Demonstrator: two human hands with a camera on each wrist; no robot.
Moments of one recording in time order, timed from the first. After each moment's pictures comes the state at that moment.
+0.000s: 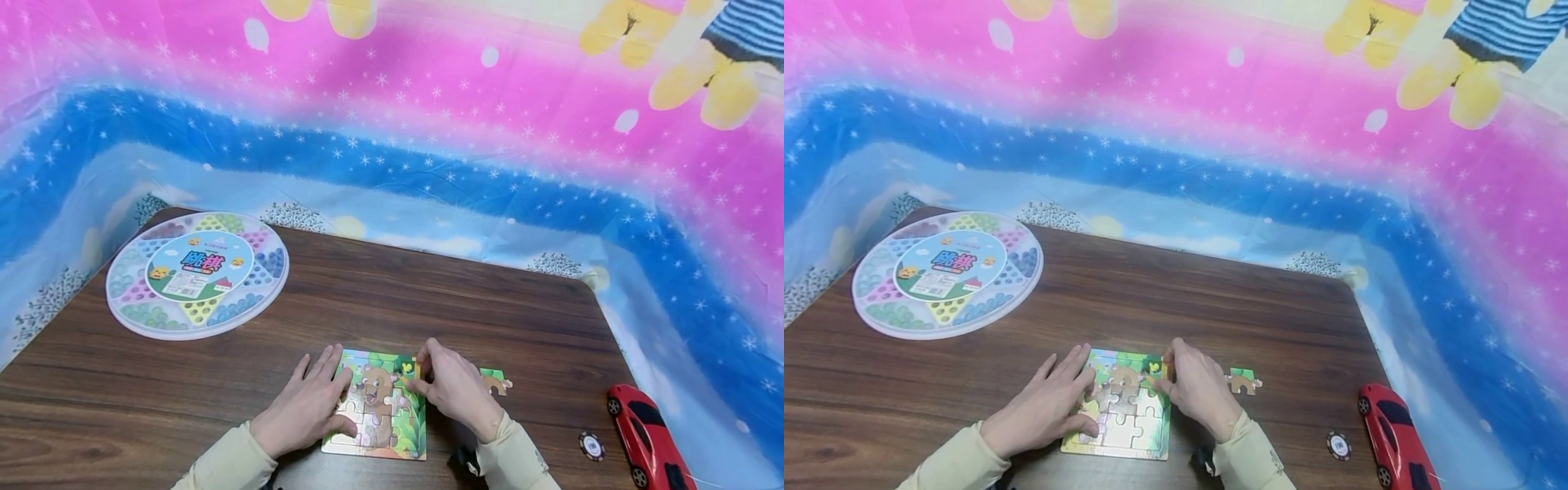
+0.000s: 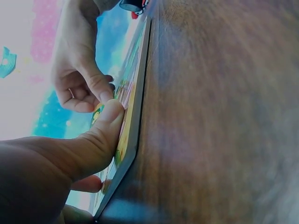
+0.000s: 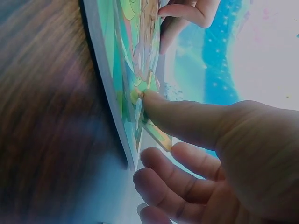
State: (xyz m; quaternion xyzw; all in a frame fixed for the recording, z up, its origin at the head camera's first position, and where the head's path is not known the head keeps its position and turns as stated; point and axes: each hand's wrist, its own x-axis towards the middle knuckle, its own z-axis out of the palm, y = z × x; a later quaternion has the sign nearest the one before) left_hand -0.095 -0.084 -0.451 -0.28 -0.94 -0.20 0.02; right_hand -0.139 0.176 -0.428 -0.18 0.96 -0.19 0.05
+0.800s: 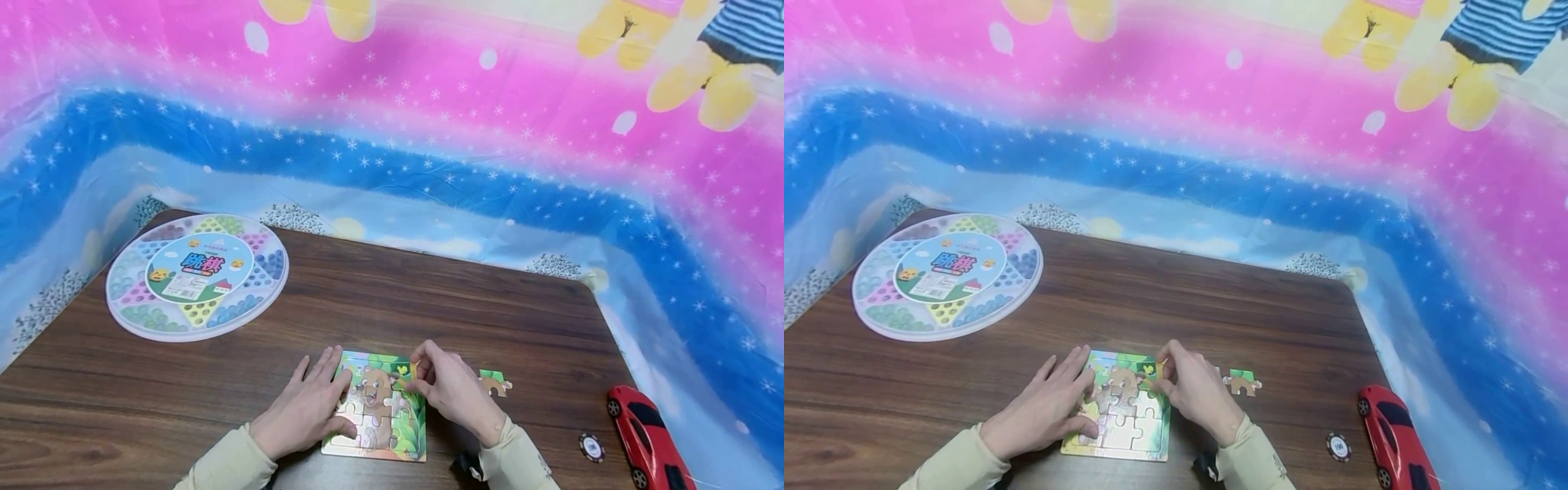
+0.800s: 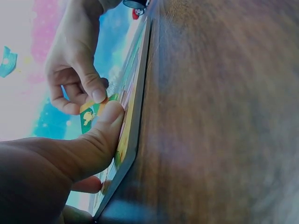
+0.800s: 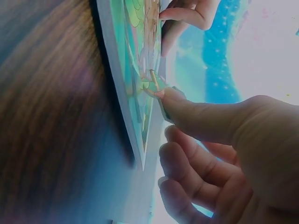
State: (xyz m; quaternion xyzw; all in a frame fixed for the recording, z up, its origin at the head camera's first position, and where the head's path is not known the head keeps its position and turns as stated) left_hand -0.095 -0.084 -0.452 -0.29 -0.94 -0.21 0.02; right_hand -0.138 0.177 -0.427 -0.21 0.93 -0.29 0.06
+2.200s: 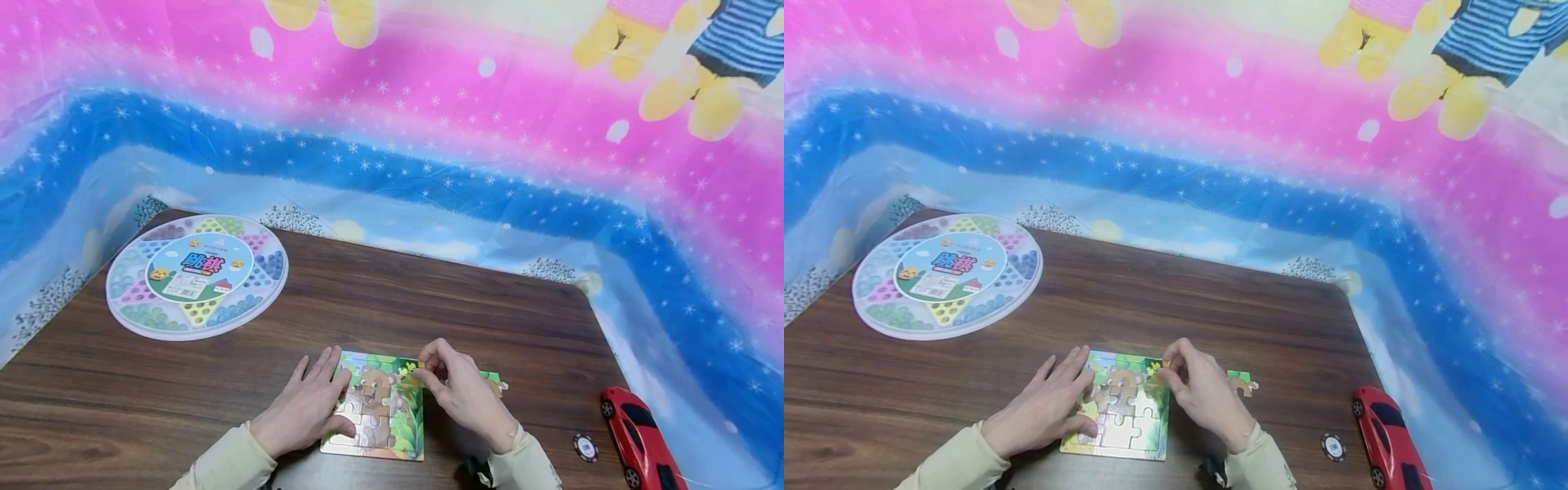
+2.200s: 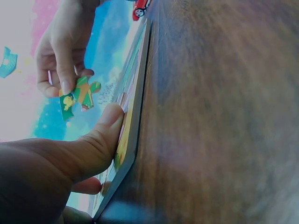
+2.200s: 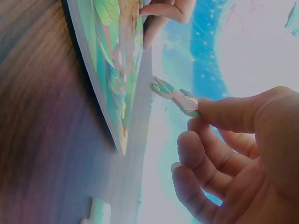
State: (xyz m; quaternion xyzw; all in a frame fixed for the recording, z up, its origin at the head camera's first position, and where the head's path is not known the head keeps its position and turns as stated) left_hand -0.094 -0.084 -0.453 -0.29 -0.93 -0.21 0.03; right_hand -0.127 0.188 -0.413 -0.24 0.90 -0.37 0.02
